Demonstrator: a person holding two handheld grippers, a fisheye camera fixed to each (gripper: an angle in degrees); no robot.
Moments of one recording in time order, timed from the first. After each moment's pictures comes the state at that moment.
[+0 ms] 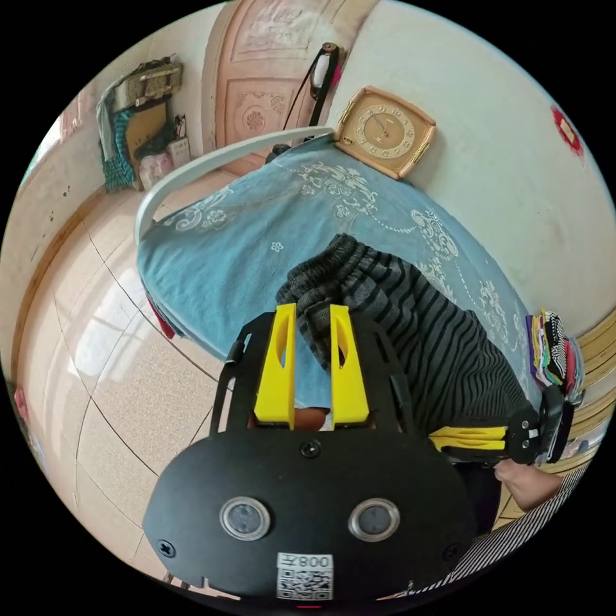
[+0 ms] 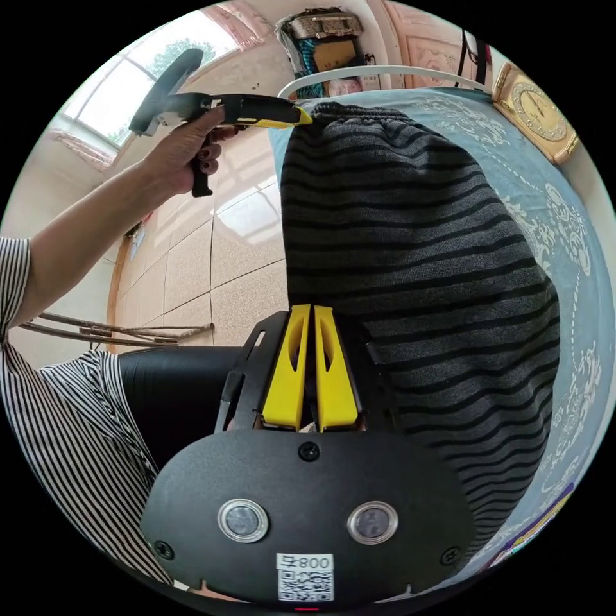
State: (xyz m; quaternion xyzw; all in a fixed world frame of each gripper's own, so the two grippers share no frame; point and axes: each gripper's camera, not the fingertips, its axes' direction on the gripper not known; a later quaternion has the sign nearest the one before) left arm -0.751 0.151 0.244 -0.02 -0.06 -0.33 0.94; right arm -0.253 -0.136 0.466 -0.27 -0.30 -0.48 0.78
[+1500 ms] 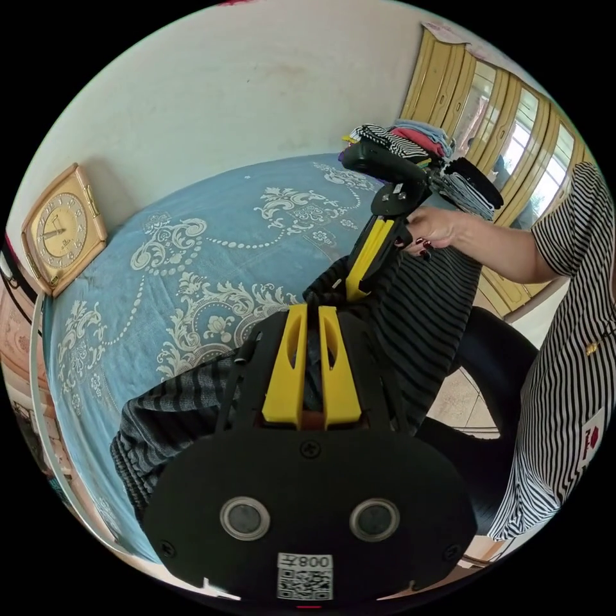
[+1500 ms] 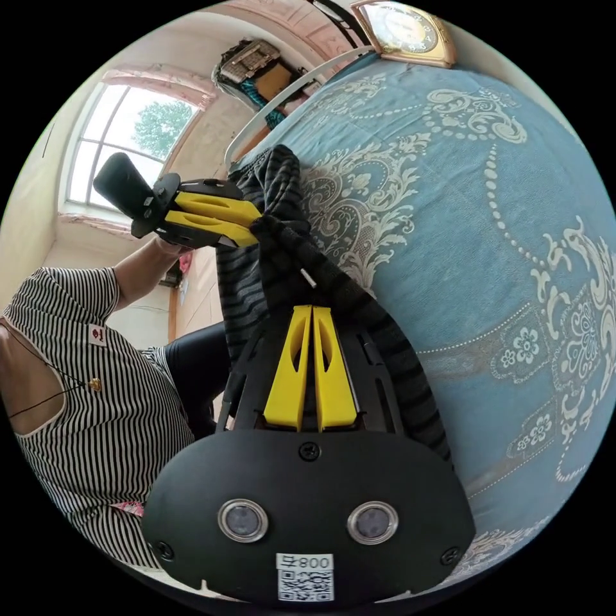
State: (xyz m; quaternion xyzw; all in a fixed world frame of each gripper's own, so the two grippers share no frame) left arm -0.494 -0.069 0.372 -0.02 0.19 0.20 0.96; right arm -0.008 -0.319 0.552 -0.32 -0.37 -0.35 0.80
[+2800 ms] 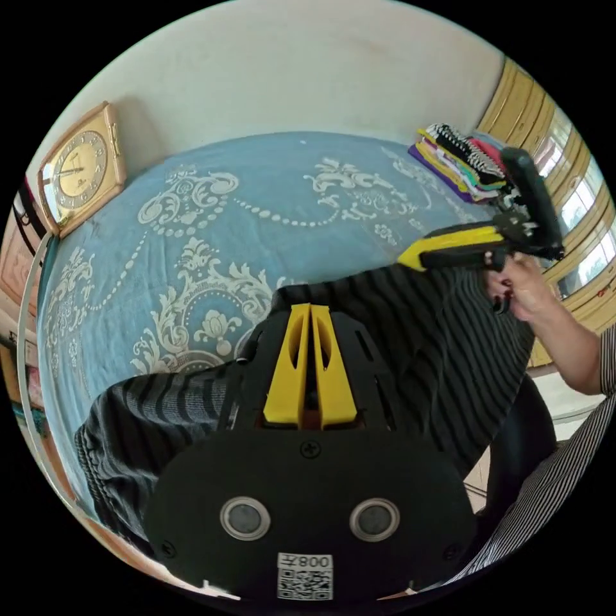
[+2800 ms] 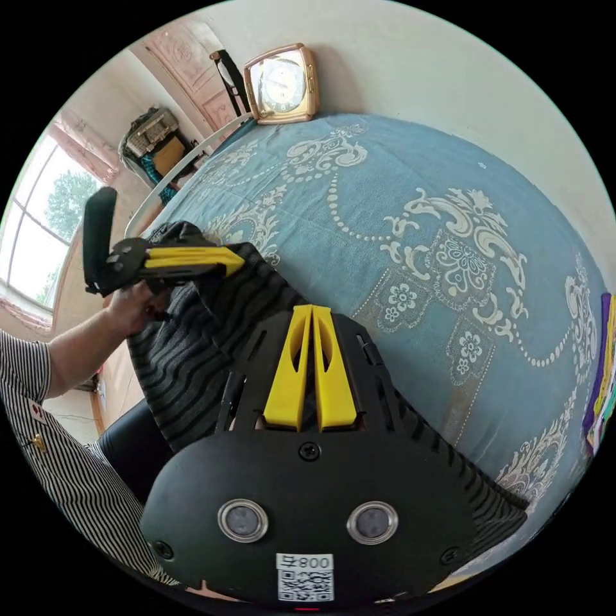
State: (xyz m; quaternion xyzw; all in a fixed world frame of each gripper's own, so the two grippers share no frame) left arm -0.368 -0.142 0.494 -0.11 0.11 0.08 0.98; right arm 0.120 -0.283 0.503 -0.14 -0.20 -0.21 0.95
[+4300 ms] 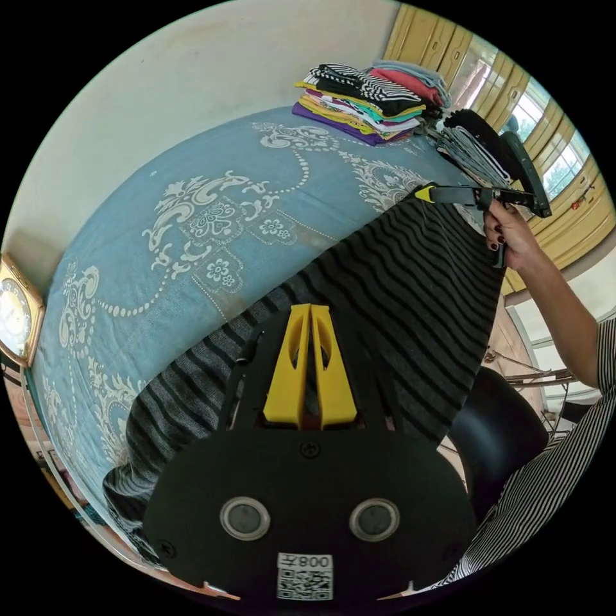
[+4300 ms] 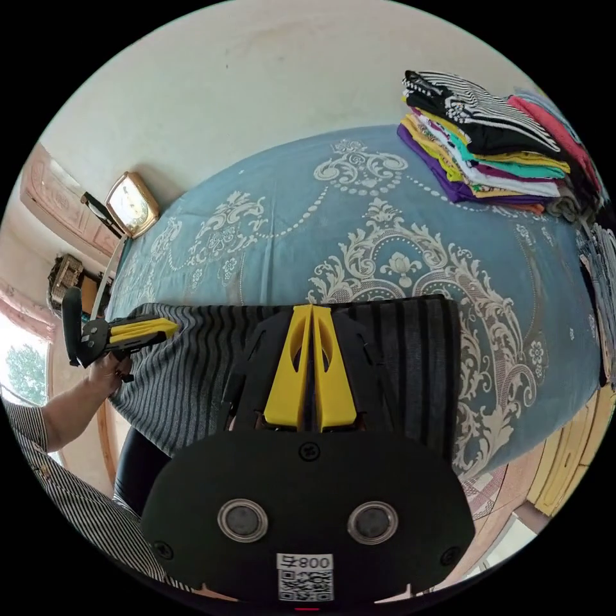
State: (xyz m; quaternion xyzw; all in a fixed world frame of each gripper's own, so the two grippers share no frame) left arm 0.087 -0.274 0.510 -0.12 0.19 0.26 0.94; right arm 0.571 -0.076 0.349 -0.07 -0.07 0.10 0.99
